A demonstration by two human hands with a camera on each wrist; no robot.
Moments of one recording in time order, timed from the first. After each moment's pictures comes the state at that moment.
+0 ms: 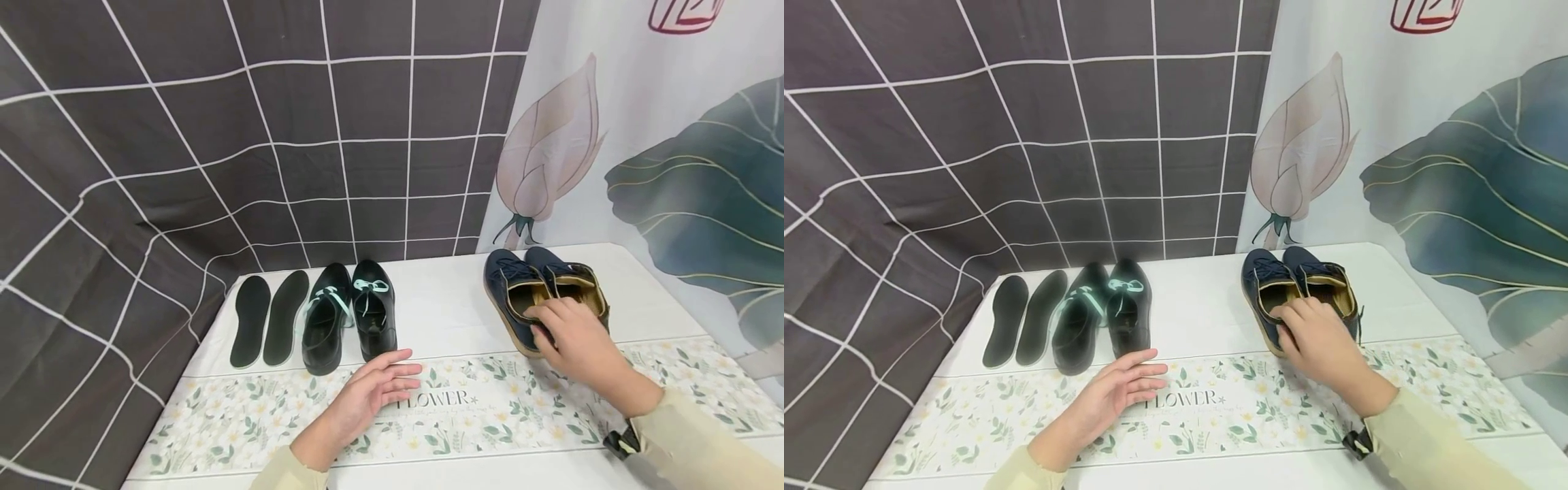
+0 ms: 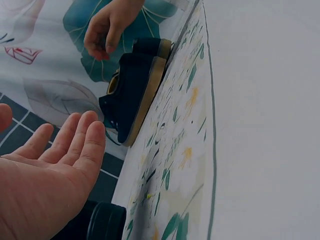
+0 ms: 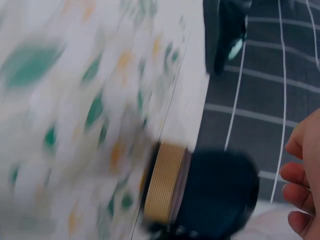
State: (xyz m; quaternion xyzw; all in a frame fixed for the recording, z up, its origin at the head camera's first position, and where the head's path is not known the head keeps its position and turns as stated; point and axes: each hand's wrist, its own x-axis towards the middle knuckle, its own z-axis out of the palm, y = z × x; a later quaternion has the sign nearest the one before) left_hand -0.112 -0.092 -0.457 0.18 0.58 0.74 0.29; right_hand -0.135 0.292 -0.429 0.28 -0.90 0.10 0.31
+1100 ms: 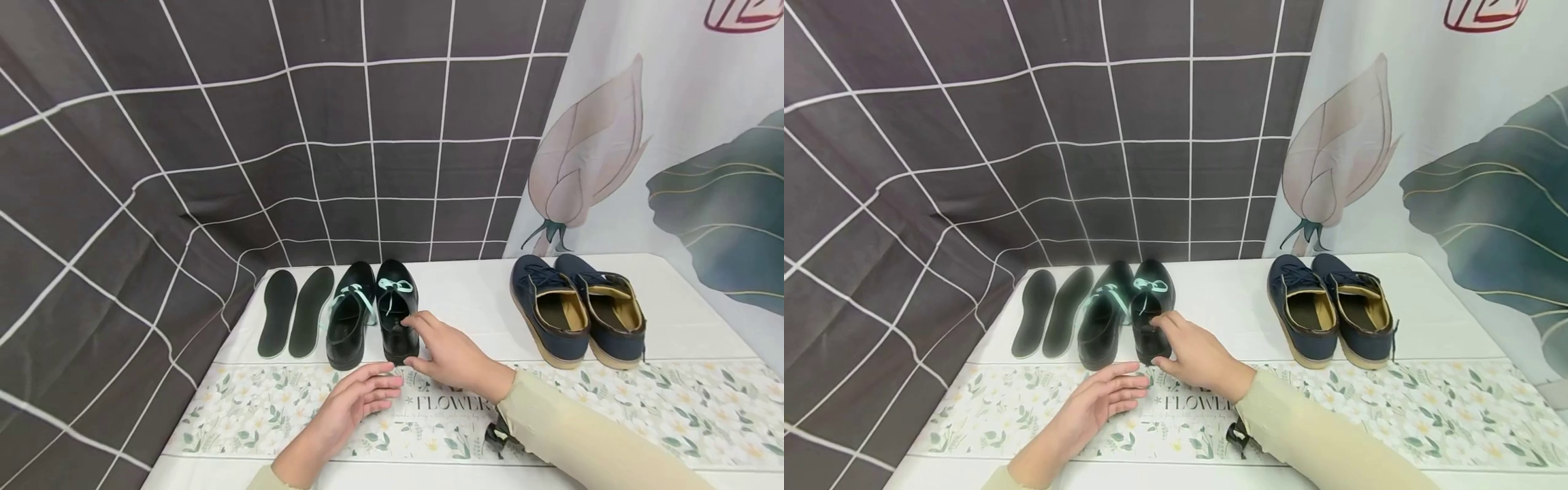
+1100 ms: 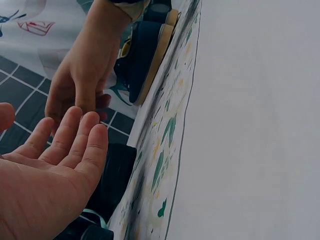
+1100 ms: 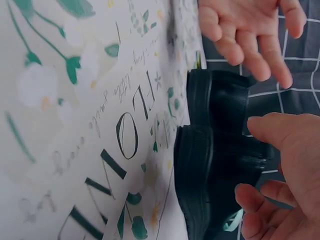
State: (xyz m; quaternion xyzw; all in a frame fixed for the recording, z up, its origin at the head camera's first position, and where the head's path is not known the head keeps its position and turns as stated) left_hand -0.092 -0.145 -0.463 0.15 0.61 0.74 0.23; right_hand -0.168 0.091 -0.449 0.34 -0.90 0.24 0.08
